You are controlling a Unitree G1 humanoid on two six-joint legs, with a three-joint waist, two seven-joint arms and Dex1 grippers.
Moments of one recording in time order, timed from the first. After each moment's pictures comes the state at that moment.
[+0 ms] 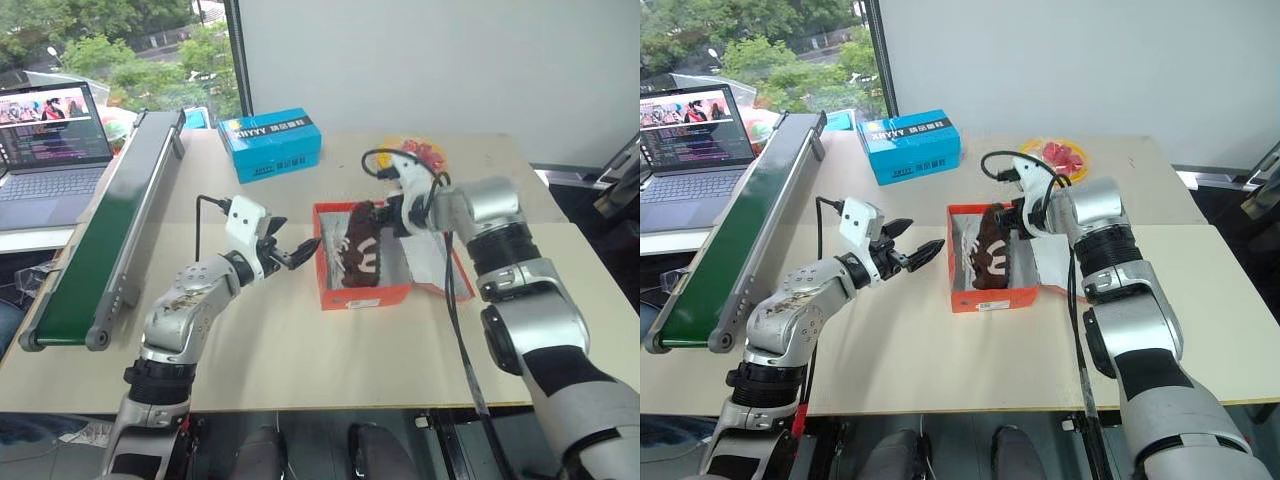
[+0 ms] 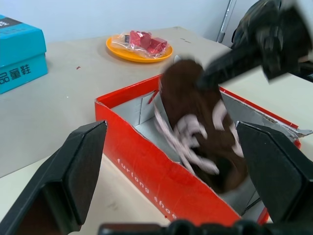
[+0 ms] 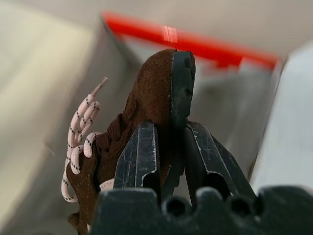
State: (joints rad) left arm -0.47 0.34 -0.02 -0.18 -0.41 0.62 -0.48; right arm -1.20 -0.41 0.21 0.74 0.26 1.00 0.57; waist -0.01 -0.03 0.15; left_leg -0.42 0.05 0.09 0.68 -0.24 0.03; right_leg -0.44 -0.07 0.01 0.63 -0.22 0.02
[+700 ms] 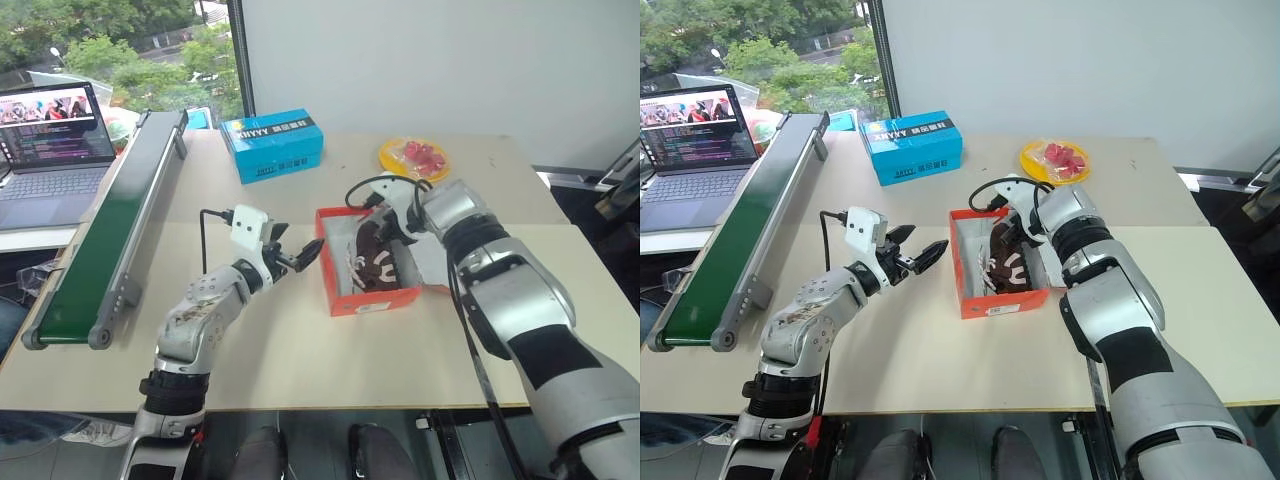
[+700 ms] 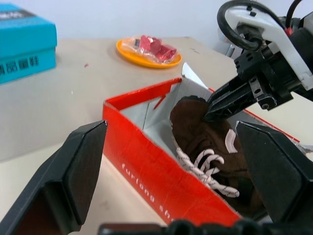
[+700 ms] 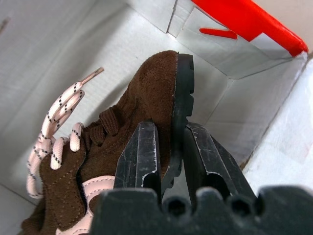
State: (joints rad) left arm -0.42 0.25 0.00 -0.20 -0.41 0.62 -0.38; right arm -1.36 -0.33 0.42 1.21 -0.12 0.60 0.83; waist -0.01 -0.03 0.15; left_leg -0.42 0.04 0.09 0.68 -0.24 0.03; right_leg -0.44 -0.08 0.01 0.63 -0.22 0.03
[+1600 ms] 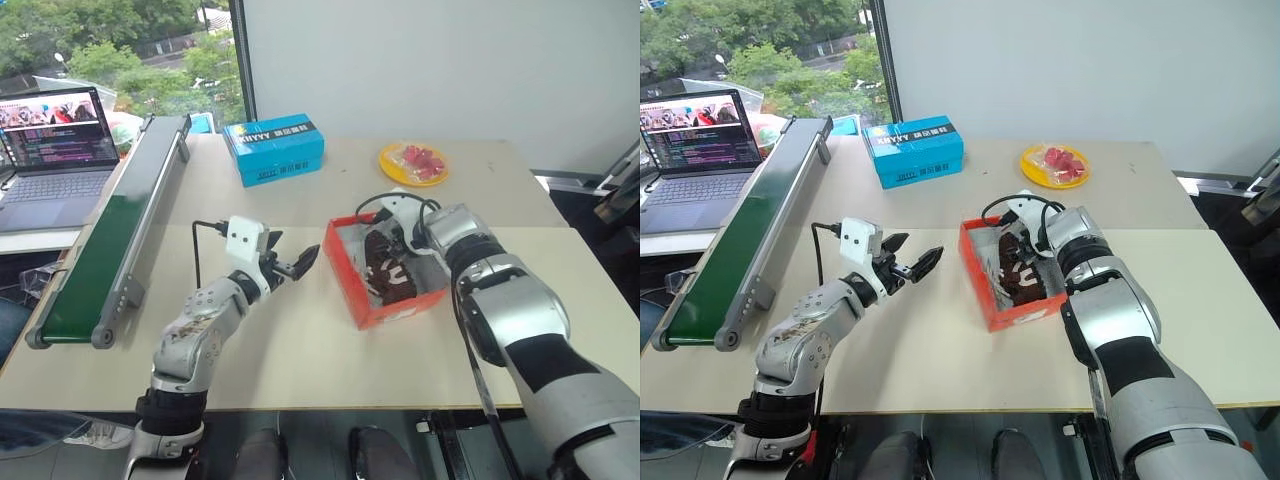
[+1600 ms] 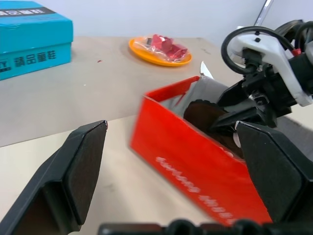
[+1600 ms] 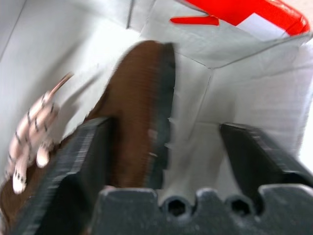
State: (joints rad) left arm -0.34 0.25 0.02 -0.30 -0.40 0.64 -0.33; right arm -1.28 -0.31 0.24 1.28 -0.18 0.51 0.67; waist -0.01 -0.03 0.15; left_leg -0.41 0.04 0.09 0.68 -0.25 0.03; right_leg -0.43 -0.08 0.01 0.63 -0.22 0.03
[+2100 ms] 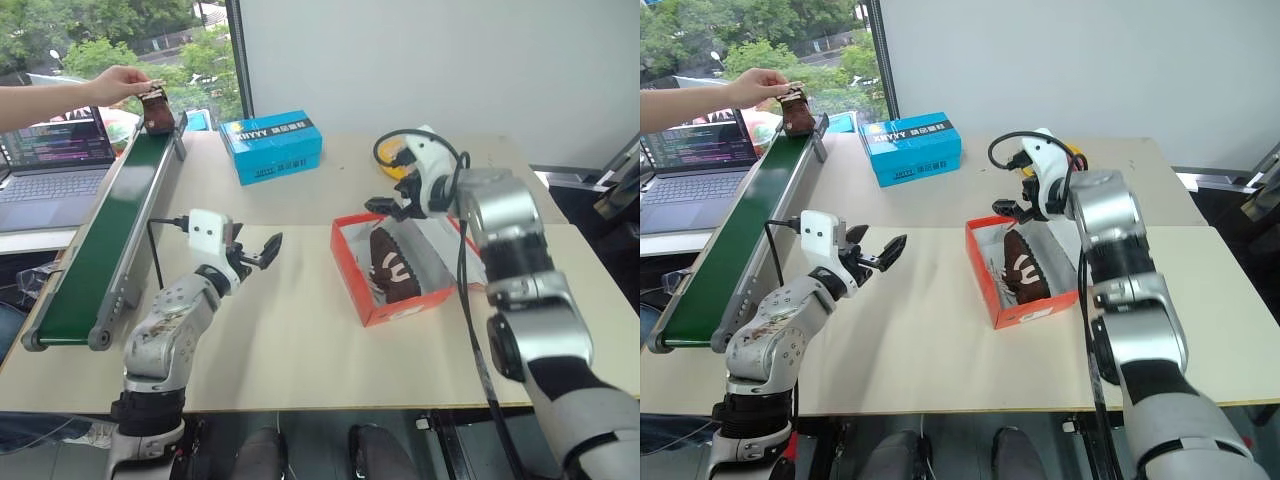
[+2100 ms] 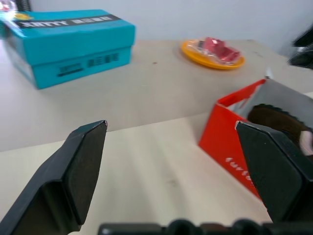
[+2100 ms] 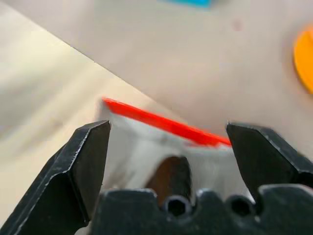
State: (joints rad) left arm -0.33 0.31 0.13 -0.31 -0.38 0.64 -0.26; right arm -1.04 -0.42 0.08 0.41 -0.01 0.80 0.75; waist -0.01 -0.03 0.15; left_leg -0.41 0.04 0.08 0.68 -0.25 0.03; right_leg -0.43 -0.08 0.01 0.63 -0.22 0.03
